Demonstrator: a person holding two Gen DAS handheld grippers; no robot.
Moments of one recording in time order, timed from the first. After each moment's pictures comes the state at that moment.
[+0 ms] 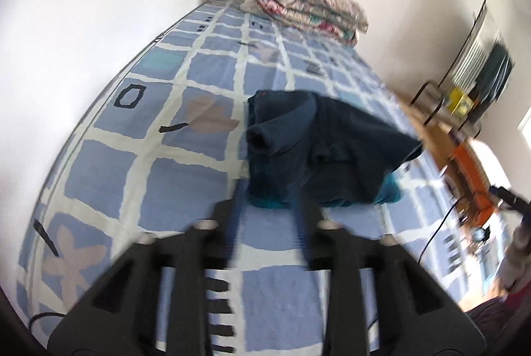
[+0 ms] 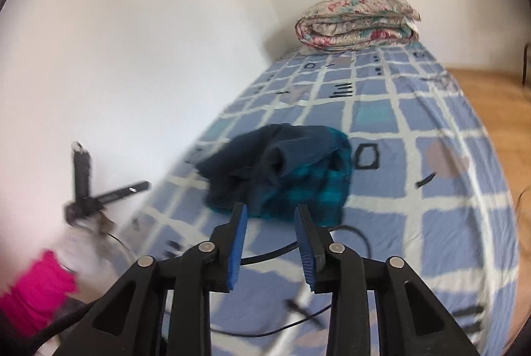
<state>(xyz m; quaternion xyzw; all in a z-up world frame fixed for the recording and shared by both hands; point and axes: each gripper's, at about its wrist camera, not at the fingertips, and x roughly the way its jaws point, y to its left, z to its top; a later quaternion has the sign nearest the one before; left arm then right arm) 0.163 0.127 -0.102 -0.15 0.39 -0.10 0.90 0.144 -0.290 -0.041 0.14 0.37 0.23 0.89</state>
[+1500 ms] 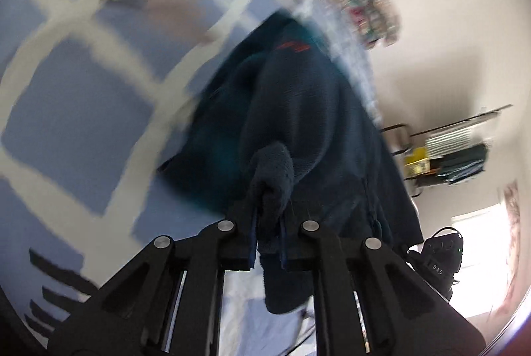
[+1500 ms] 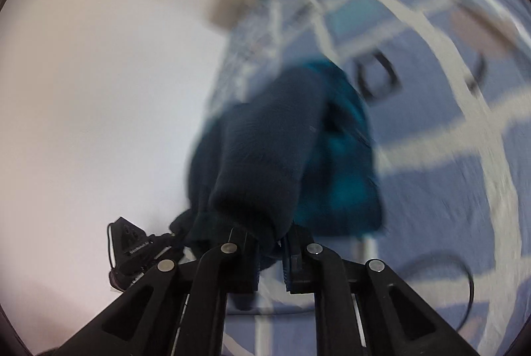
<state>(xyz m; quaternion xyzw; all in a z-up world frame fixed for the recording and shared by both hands) 0.261 0.106 -0.224 -0.39 0.51 -0.11 0.76 0.268 -0.297 -0.180 0.36 0.50 0.20 0.76</state>
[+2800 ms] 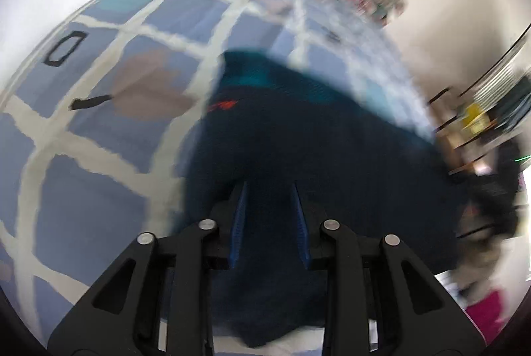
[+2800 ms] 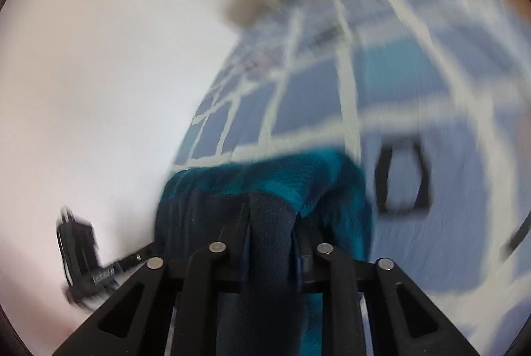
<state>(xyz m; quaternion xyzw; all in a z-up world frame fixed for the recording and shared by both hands) 0.317 0.047 -0.208 -0.17 0.50 -0.05 0.85 0.392 -0.280 -0.166 0.21 0.44 0.24 0.84</state>
